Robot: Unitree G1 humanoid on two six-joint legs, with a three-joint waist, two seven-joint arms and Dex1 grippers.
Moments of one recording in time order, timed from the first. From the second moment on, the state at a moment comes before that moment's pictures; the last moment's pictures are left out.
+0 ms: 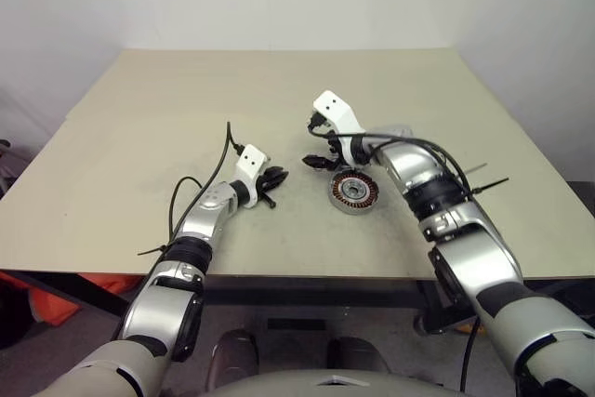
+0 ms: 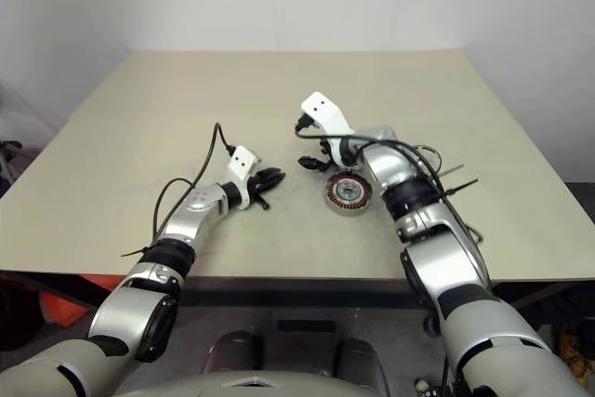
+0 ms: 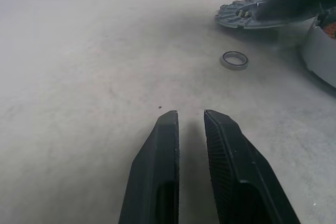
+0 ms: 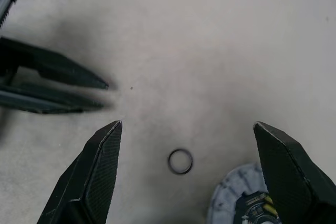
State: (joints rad) left arm -0.63 0.13 -0.03 0.78 -0.05 -0.05 -0.69; right arm -1.02 -0.31 0.31 0.65 0.00 0.62 0.81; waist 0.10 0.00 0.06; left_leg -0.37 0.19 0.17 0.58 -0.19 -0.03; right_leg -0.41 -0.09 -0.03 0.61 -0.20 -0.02
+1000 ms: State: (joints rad) left arm -0.61 0.13 -0.03 0.77 -0.06 -0.06 -0.67; right arm -1.21 -0.22 0.33 1.26 -0.18 0.33 0.94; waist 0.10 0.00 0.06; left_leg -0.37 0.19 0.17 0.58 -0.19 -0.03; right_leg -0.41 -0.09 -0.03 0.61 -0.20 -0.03
